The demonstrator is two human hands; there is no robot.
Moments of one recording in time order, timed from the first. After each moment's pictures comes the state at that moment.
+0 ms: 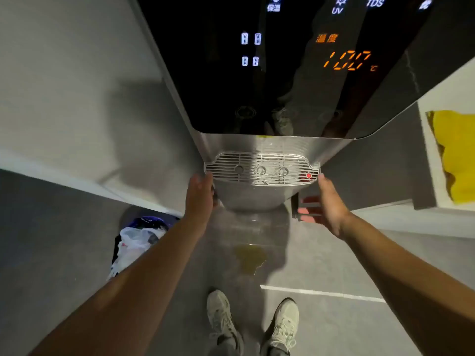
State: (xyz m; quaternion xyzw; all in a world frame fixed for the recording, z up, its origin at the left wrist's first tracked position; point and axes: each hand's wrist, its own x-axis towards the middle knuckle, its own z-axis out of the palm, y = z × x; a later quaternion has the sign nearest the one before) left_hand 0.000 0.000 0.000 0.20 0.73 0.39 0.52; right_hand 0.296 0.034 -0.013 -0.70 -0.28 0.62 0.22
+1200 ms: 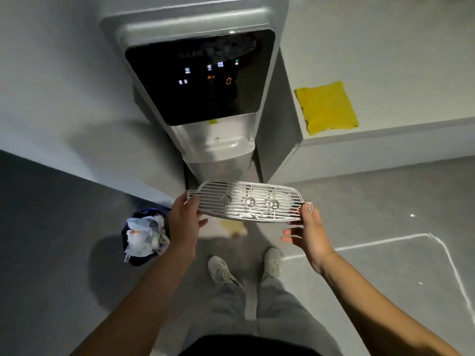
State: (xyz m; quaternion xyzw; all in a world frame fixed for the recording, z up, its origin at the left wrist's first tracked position) left_hand 0.048 -0.187 0.193 0.22 0.70 0.41 0.55; right_hand 0.321 -0.244 0.189 -0.70 -0.18 0.59 0.37
